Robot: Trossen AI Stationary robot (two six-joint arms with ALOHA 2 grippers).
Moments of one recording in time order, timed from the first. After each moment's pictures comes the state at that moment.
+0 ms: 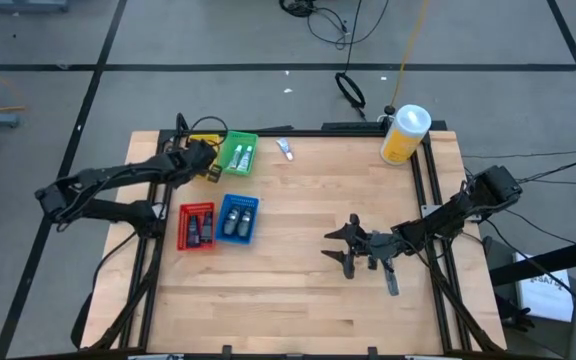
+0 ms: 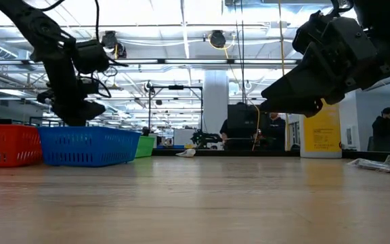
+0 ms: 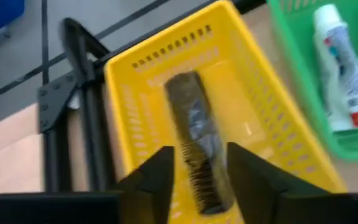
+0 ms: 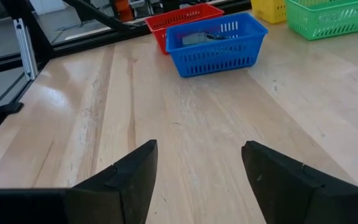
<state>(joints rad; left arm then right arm) 0.65 1.16 0.56 -0.45 -0.56 -0.35 0.41 1.53 0.37 0.81 0.49 0.40</state>
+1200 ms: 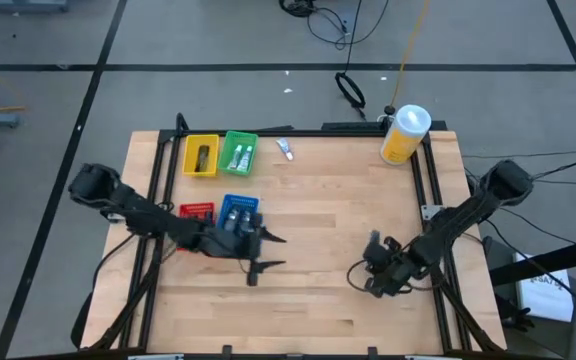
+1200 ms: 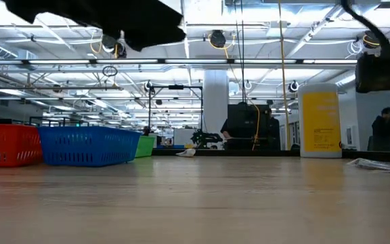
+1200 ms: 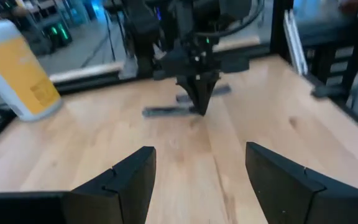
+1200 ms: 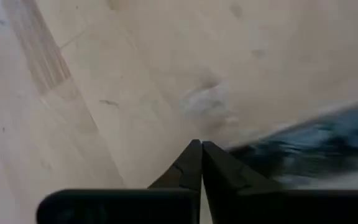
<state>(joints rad) -0.37 1.52 0.72 0.52 -0.31 0.07 0.68 1.41 0.56 -0.34 0.29 1.20</state>
